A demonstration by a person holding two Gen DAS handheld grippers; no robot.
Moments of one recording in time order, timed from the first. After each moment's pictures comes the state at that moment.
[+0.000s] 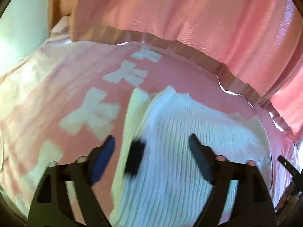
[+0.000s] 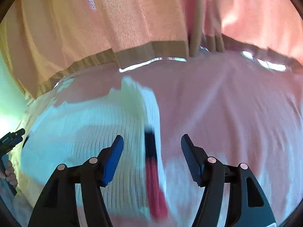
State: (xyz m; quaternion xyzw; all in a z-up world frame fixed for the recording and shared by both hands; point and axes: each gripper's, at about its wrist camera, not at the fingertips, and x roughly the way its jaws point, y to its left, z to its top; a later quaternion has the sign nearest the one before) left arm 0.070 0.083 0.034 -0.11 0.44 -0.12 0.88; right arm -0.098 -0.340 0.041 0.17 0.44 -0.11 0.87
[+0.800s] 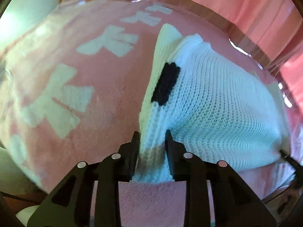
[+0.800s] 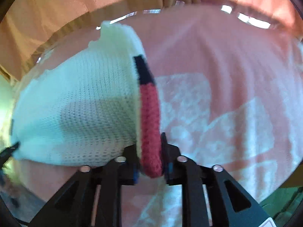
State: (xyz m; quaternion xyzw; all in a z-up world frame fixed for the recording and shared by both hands) left arm 0.006 0.080 -0.006 -0.06 0.54 -0.09 0.84; right arm -0.148 -0.330 0.002 0.17 0.54 -0.17 0.81
